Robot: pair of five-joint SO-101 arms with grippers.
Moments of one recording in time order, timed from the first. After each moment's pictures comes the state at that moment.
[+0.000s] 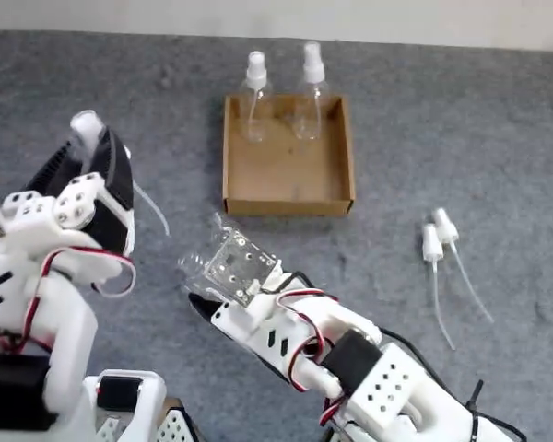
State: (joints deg) left arm -4.4 -65.6 24.0 60.2 22.7; right arm -53.7 -63.0 62.0 38.0 9.5
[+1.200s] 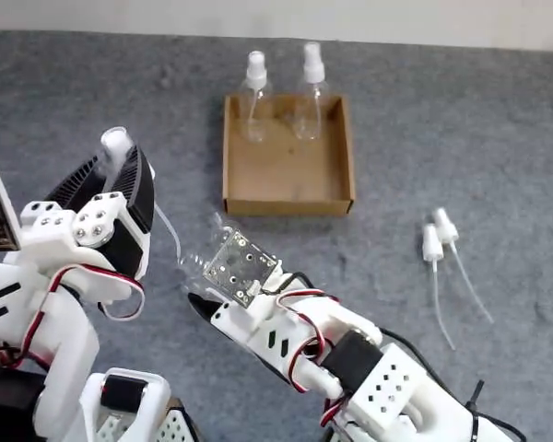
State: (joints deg) left arm 2.1 -65.8 19.0 68.1 20.1; right arm -53.9 -63.1 62.0 38.0 9.5
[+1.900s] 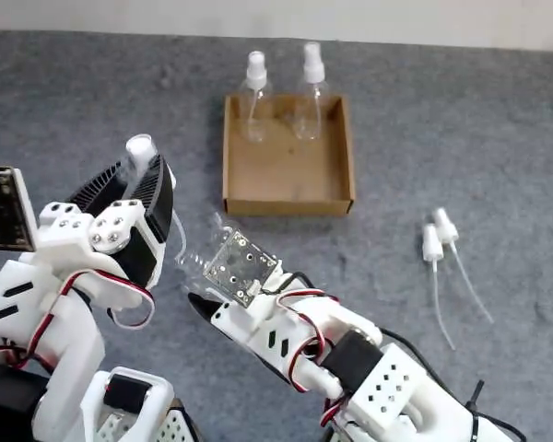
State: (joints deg) left arm 7.3 -65.8 18.2 69.6 20.1; right arm -53.8 -63.1 62.0 38.0 9.5
